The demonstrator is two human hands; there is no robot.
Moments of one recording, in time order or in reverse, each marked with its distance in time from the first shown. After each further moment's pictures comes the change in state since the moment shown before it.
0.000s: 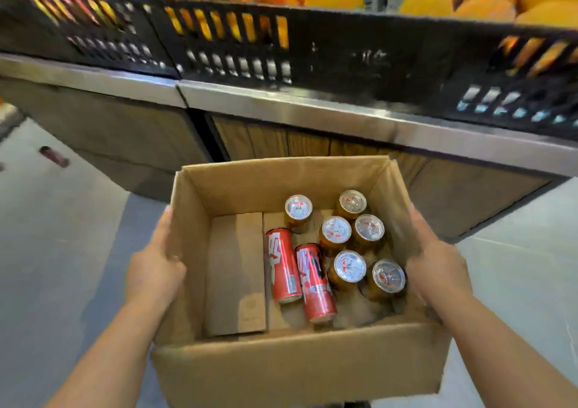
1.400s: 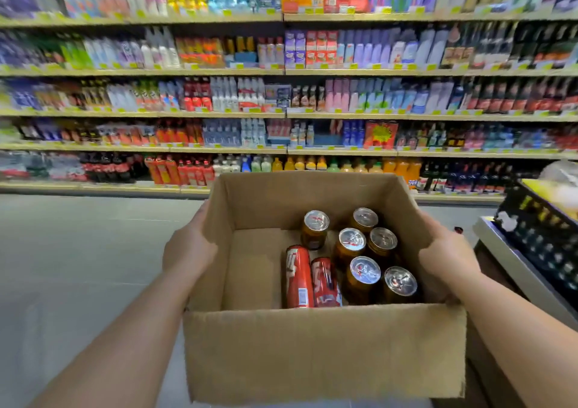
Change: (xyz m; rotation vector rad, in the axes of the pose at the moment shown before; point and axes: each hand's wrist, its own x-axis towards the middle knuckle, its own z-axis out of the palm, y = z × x) left_hand 0.118 -0.465 -0.502 -0.215 0.792 -0.916; right_hand -0.179 -0.897 0.261 -0.132 -0.386 -1.270
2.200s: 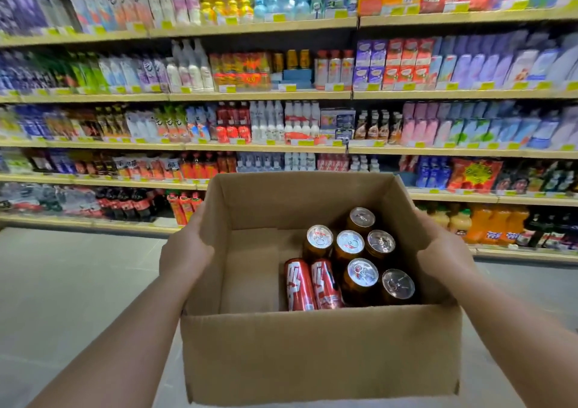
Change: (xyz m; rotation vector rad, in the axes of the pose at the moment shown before) left_hand 0.568 -0.072 -0.019 0.050 0.091 -0.050; right_hand 0.415 -0.366 0.246 0.071 0.006 -0.036
